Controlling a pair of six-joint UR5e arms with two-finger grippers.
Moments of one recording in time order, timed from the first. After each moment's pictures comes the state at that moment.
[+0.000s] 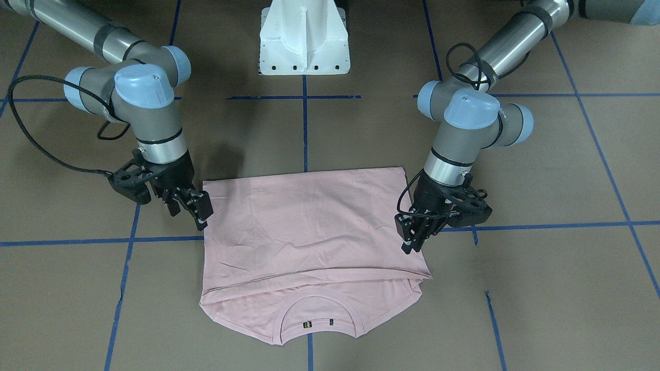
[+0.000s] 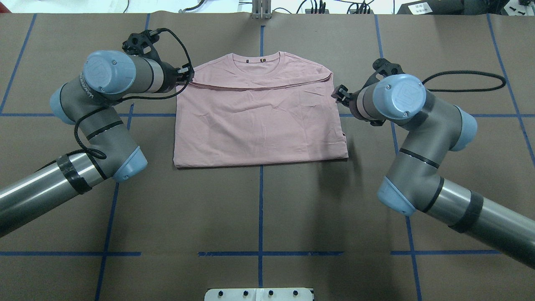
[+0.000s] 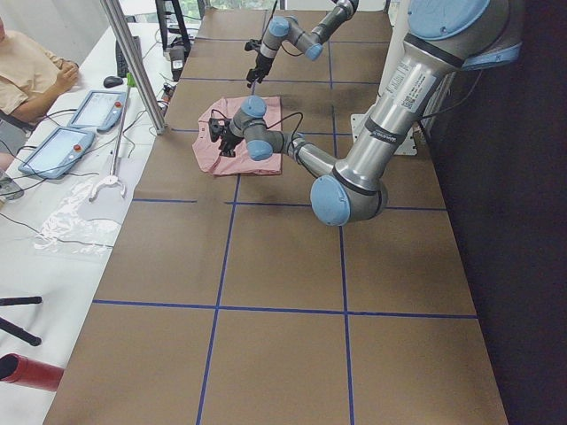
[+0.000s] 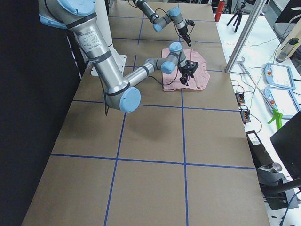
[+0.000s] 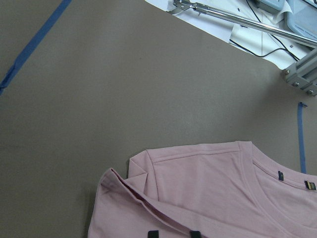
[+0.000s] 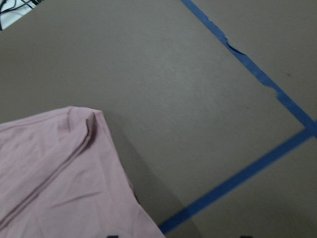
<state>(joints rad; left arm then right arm) -0.75 -2.16 -1.38 -2.30 -1.68 -1.48 0.64 -1.18 1.68 -1.21 1.63 1.78</state>
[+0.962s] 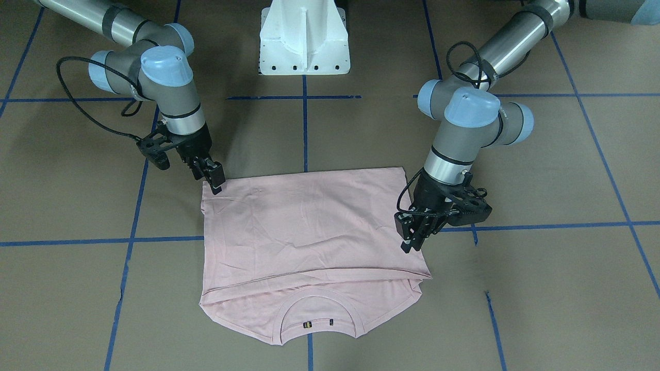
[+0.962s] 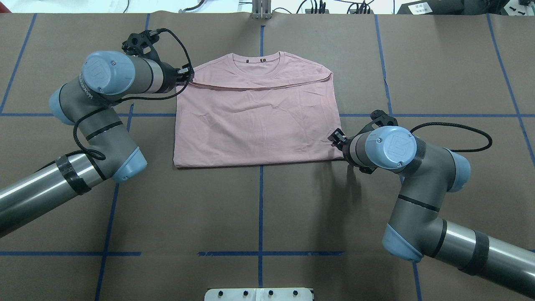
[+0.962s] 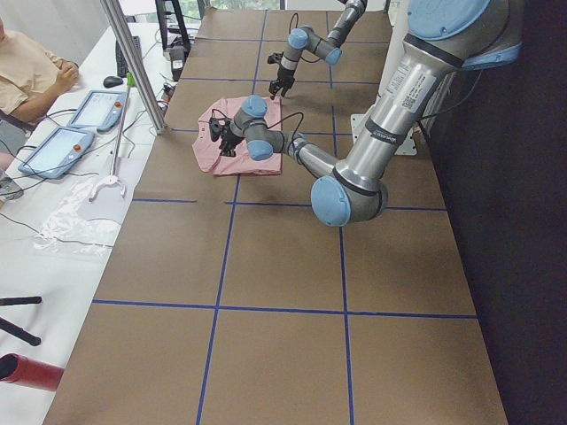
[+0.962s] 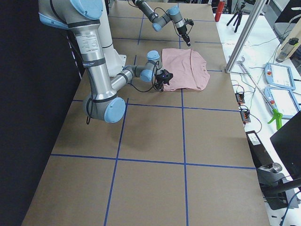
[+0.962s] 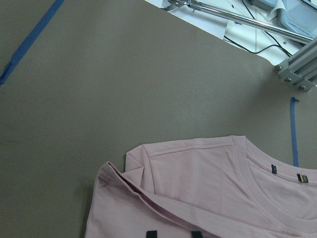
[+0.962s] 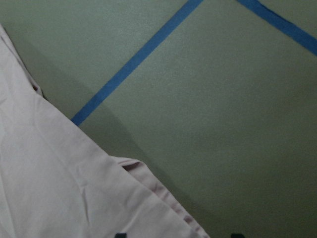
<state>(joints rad) -0.75 -2.15 -1.38 -2.30 -1.68 -1.47 0.52 -1.23 1.71 -1.22 1.62 2.00</state>
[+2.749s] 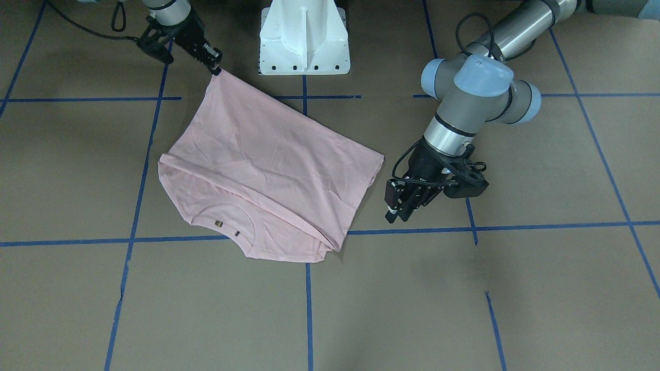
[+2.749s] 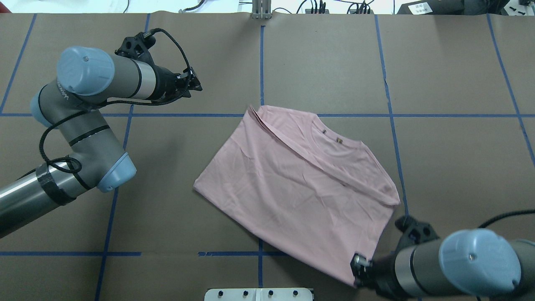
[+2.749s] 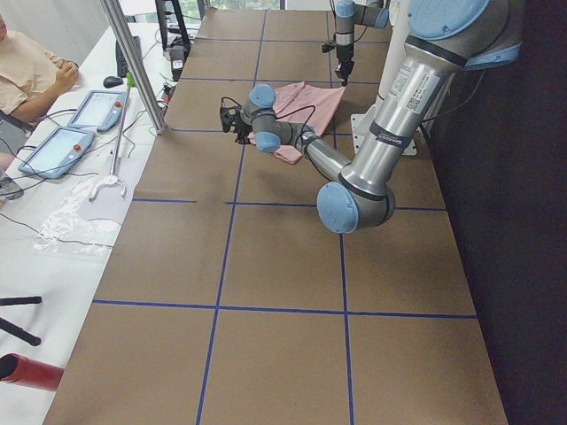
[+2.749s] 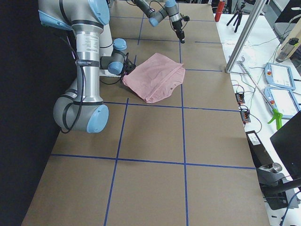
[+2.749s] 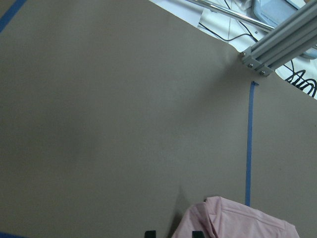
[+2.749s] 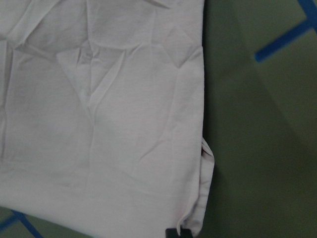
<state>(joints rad) -0.75 -2.08 -1.58 -2.28 -1.84 -1.62 0.10 -1.62 2.29 -1.26 1.82 2.14</state>
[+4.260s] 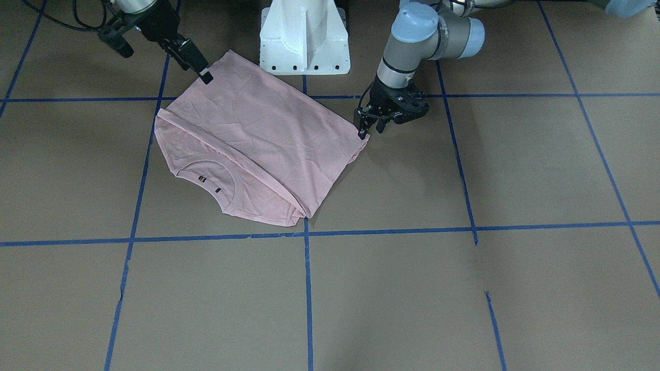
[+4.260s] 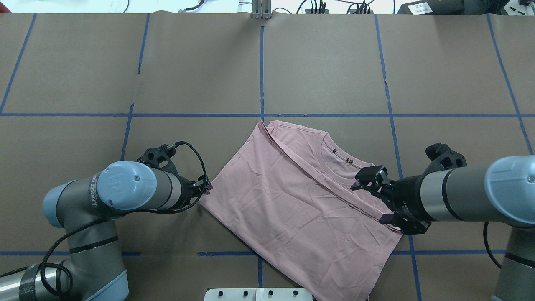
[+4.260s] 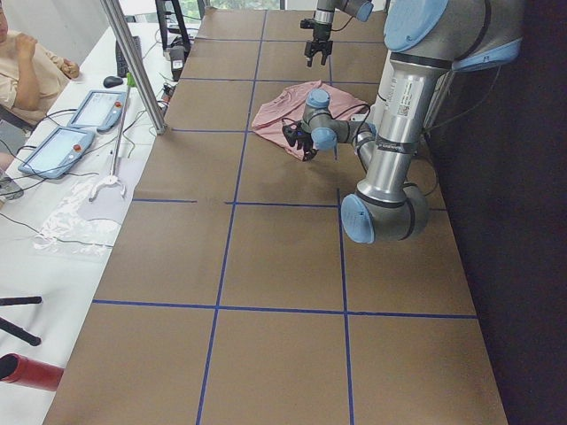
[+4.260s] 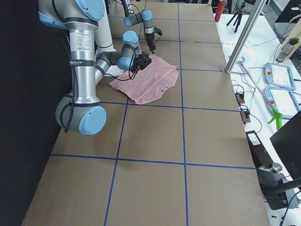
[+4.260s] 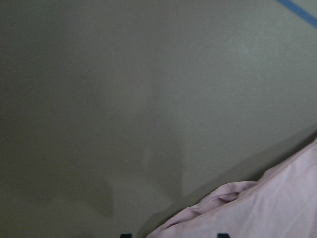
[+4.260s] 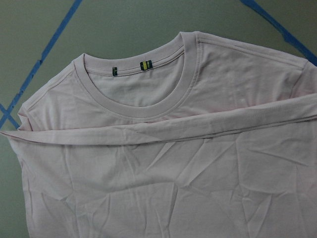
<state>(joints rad) -0.38 -1.93 -1.84 -1.90 -1.72 -1.81 0.45 -1.54 2.28 -1.25 1.83 2.14</state>
